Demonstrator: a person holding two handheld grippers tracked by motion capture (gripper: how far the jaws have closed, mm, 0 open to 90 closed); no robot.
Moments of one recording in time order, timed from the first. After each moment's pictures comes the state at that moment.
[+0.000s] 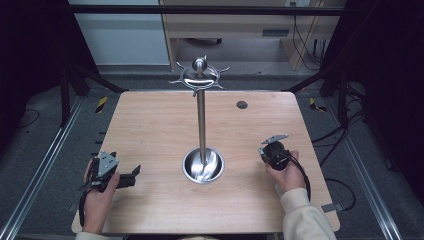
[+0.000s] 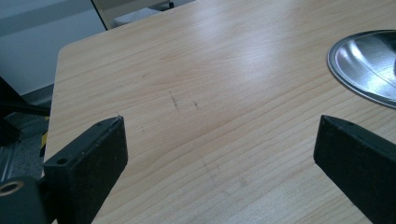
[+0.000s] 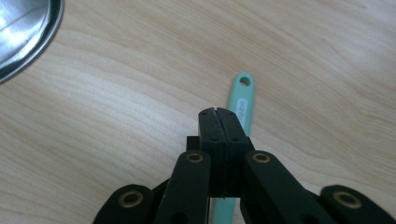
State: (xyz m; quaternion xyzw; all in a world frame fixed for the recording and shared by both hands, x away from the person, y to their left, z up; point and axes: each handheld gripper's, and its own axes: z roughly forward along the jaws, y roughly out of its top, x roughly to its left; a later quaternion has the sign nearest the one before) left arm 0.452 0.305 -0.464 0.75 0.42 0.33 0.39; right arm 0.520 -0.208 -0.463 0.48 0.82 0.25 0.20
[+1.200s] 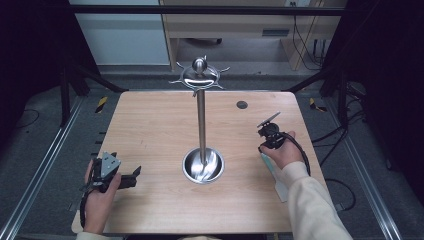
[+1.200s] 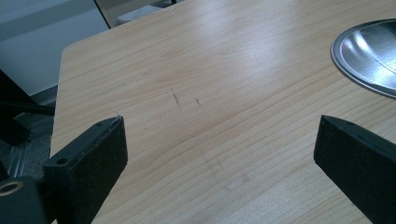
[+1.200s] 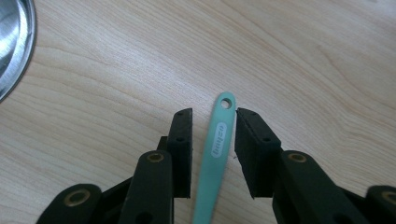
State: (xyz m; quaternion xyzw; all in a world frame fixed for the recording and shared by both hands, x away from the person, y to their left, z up) left arm 0.450 0.302 -0.464 0.76 0.41 0.34 0.38; right arm 0.575 -0.199 -0.434 0.50 0.84 0.16 0.13
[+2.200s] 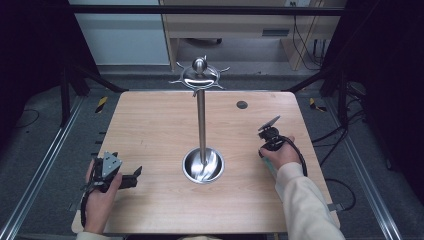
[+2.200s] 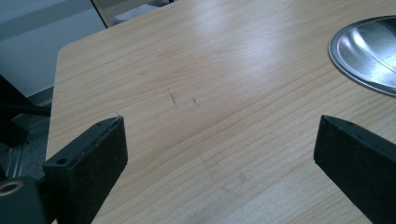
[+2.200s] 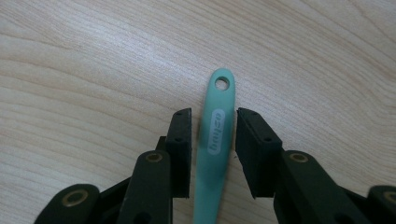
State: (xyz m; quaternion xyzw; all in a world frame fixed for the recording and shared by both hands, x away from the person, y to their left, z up) left arm 0.451 0.300 -0.465 0.76 0.41 0.34 0.38; right arm 0.584 -0.205 -0.463 0.54 0.83 0.13 0.09
